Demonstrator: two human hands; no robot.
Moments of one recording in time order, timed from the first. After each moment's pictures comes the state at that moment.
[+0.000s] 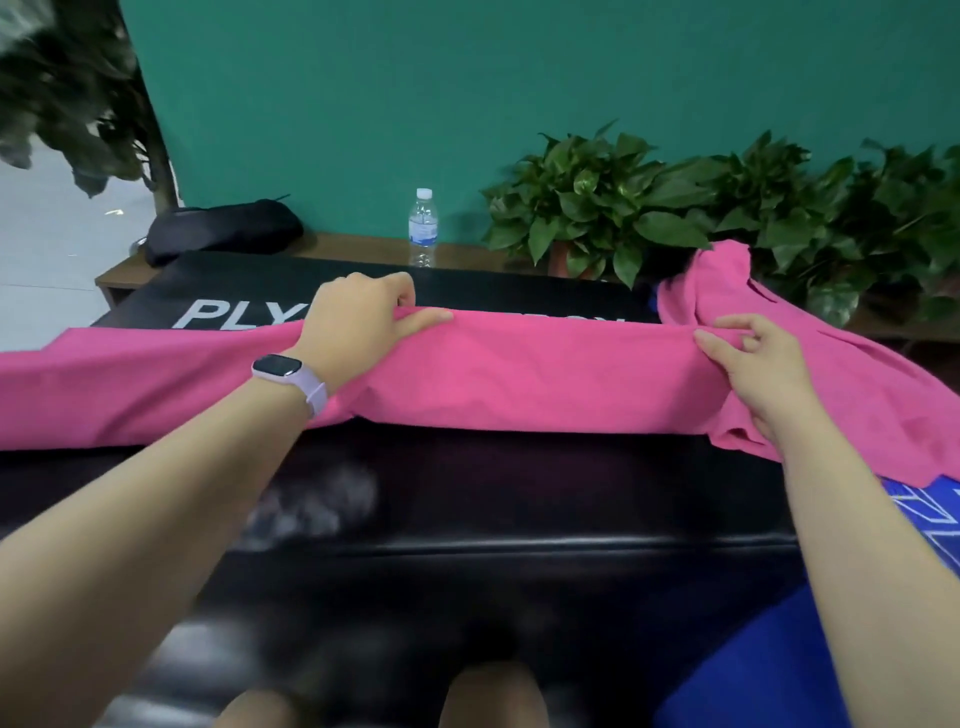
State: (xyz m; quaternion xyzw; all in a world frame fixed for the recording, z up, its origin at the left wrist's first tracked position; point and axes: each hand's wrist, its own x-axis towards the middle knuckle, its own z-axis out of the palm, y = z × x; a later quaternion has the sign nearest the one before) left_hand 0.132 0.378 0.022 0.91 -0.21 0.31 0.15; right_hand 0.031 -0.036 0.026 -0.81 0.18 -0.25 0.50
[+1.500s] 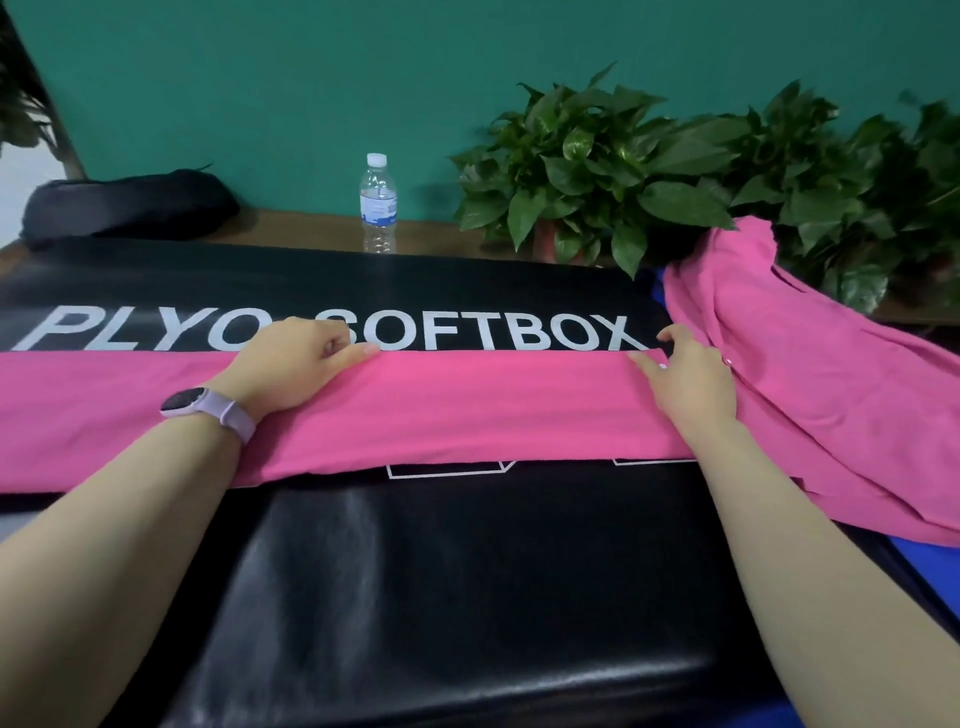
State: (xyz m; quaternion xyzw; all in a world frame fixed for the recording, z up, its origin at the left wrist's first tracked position) left_hand 0.261 0.382 -0.068 0.94 -0.25 0.13 0.20; right_hand 0.171 -0.062 -0.069 -0.94 0.21 -0.24 0.16
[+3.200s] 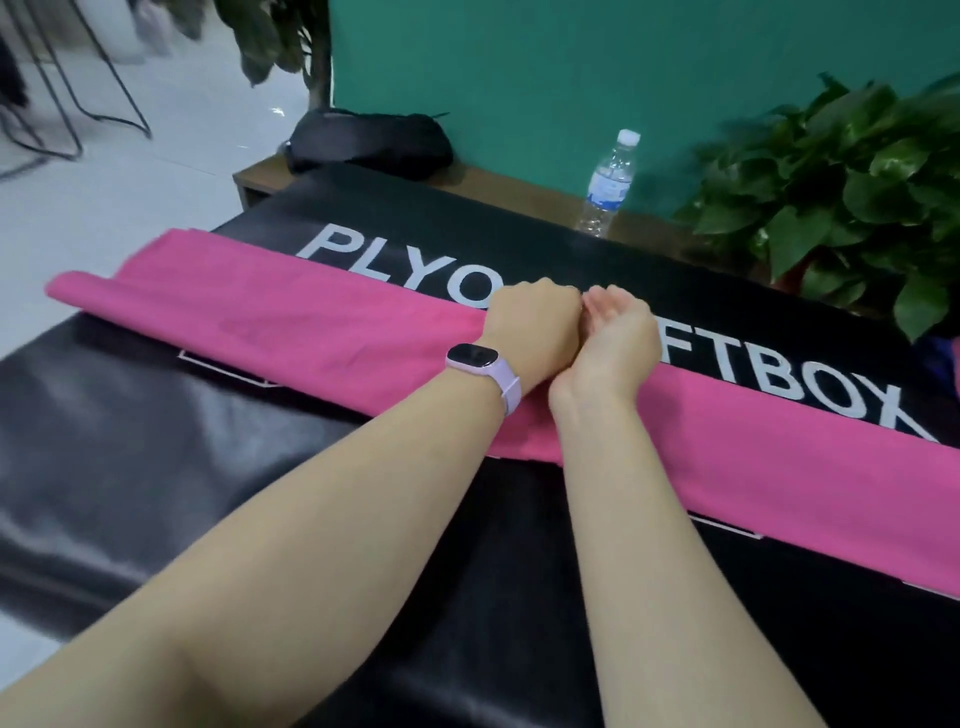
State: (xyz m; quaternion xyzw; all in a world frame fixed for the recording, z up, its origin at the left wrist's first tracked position) left_hand 0.252 0.371 -0.050 0.98 -0.11 0.14 0.06; right_hand 0.217 0.314 -0.034 -0.40 0.23 -0.16 0.87
